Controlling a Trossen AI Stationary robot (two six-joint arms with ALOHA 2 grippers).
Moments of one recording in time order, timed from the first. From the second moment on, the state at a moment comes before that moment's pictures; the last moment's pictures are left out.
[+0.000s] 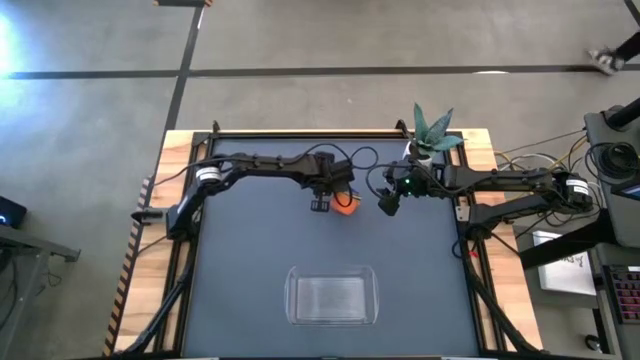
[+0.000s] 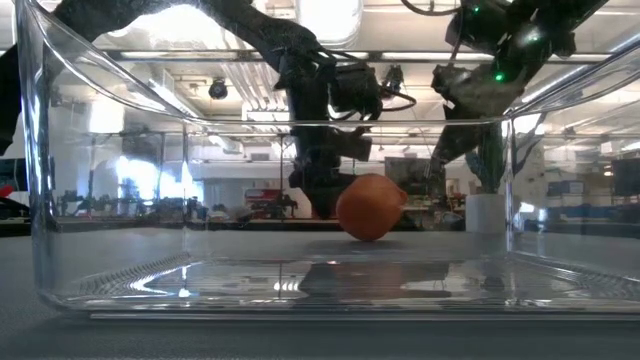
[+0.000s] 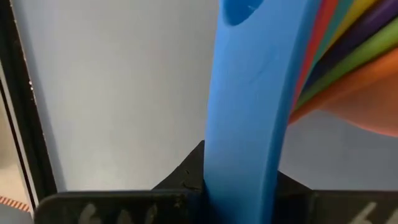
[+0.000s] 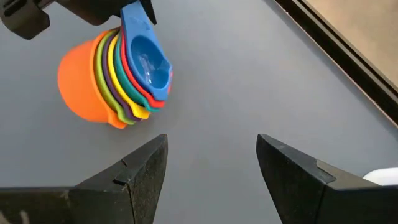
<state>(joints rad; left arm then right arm) 0.23 2.18 1.70 -0.79 -0.31 0.39 -0.26 1.15 0.70 -0.36 0.20 0.18</state>
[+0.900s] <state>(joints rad) 0.21 1.86 1.20 -0.33 -0.39 0.26 -0.24 0.89 0.31 0.30 0.04 0.23</state>
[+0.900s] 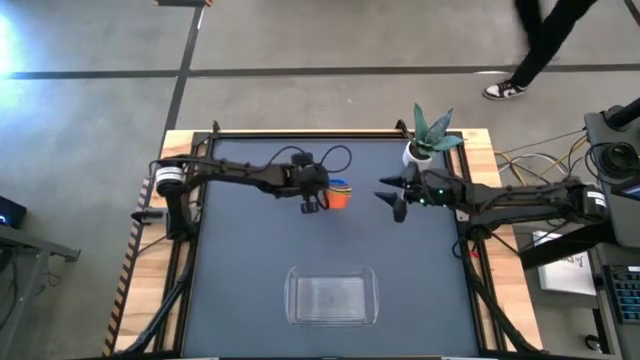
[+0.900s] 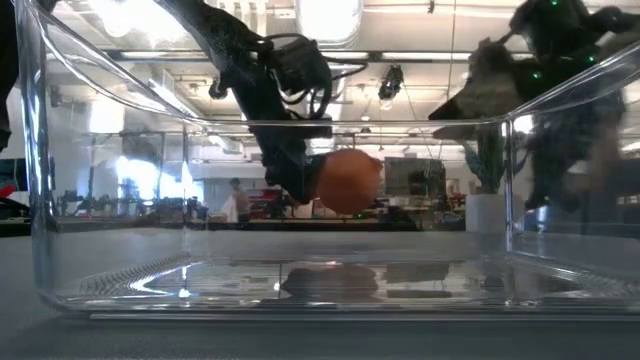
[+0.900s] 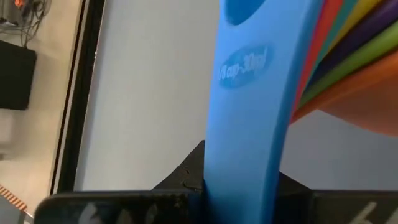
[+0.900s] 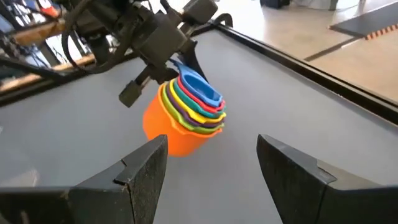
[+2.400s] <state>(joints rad) 0.11 2.04 1.20 -0.07 -0.87 0.45 -0.24 1.12 0.45 0.30 -0.05 0.10</state>
